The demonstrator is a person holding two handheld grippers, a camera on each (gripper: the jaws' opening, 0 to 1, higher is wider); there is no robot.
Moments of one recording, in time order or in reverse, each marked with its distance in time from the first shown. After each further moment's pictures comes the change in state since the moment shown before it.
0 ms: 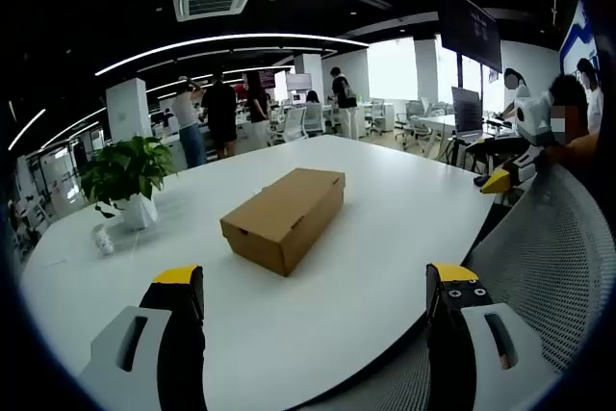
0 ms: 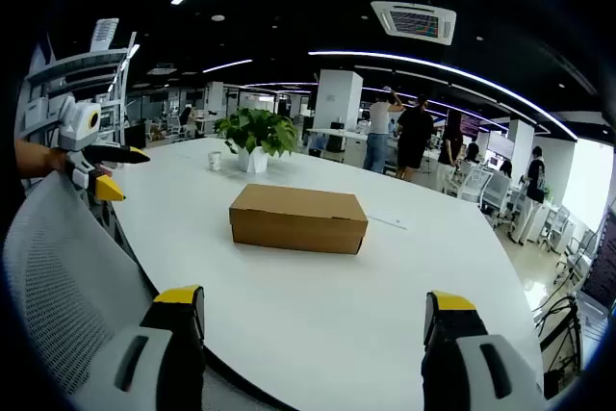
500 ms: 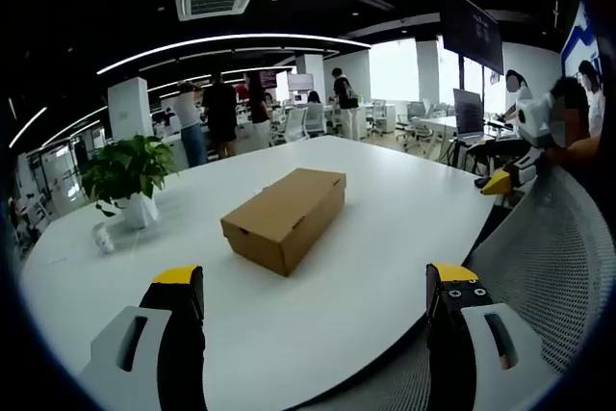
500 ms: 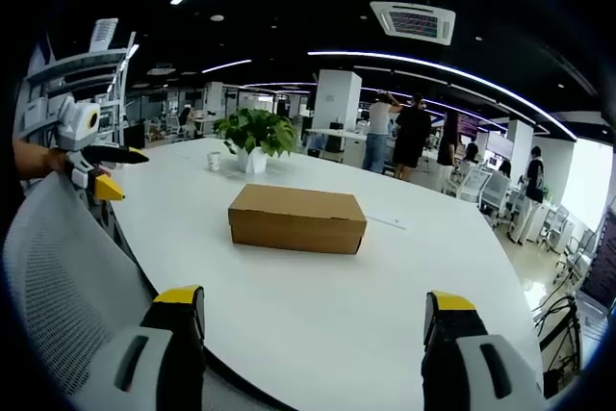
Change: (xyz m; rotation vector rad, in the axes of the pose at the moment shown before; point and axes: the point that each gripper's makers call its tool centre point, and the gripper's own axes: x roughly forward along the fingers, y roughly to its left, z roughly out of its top) left arm -0.001 0.001 0.000 -0.009 -0.001 0.003; right arm -0.001 0.000 0.001 0.004 -0.002 -0.005
